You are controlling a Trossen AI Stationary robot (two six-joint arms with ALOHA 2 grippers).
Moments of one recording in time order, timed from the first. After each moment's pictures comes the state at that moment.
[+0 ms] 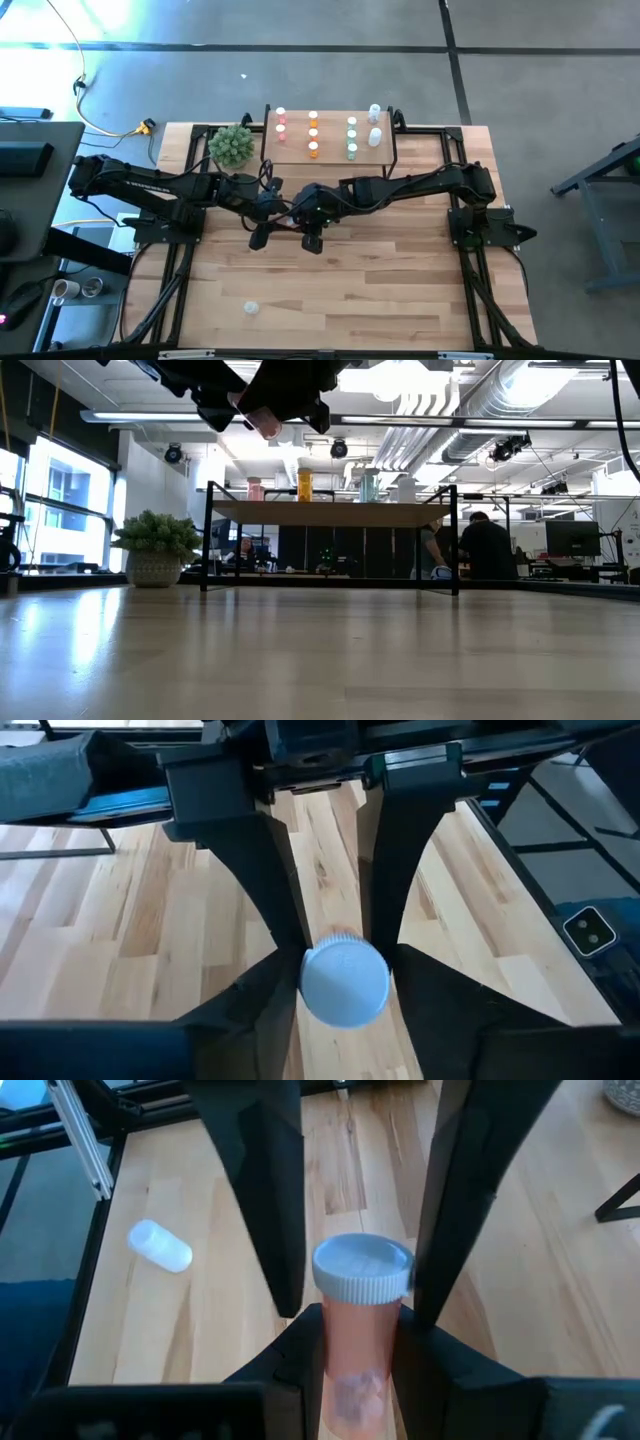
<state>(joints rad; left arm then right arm) 0.04 1.14 0.80 -0.19 0.12 -0.01 0.09 1.94 1.72 -0.53 -0.05 0.23</state>
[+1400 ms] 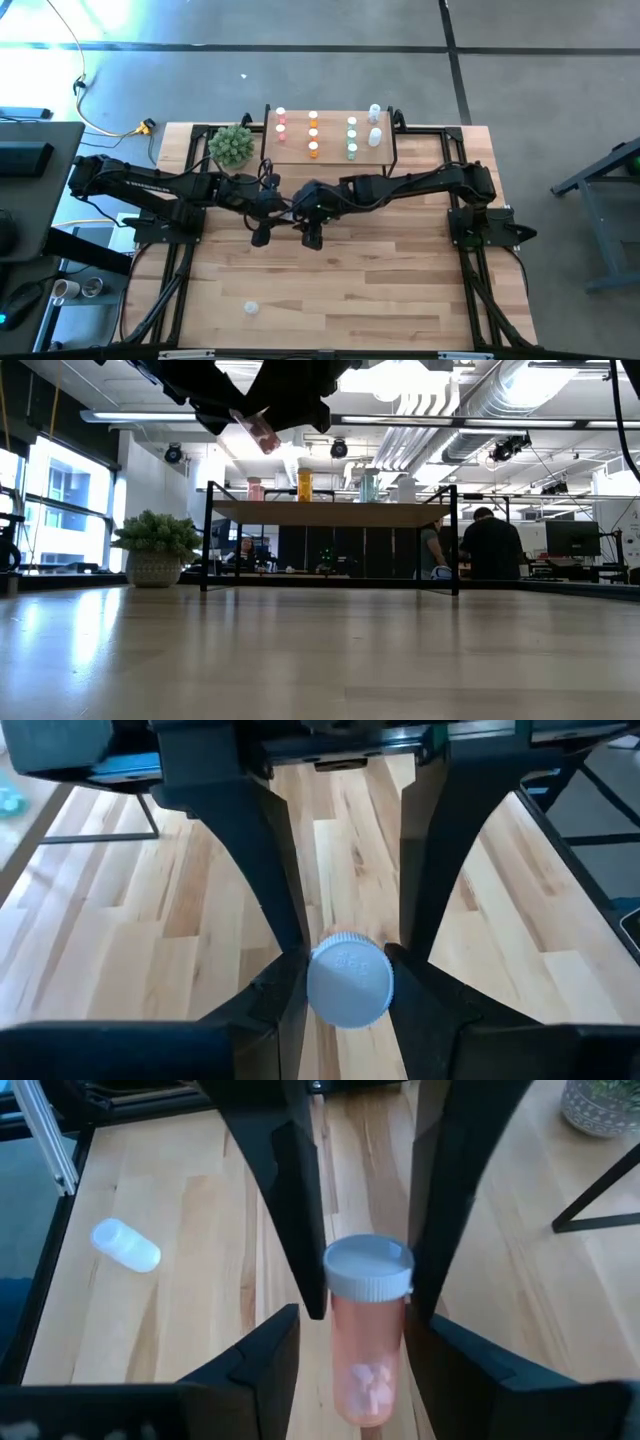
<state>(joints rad) 0.05 1.14 0.80 -0.23 0.03 0.00 0.08 1.94 1.72 -0.54 0.00 0.17</state>
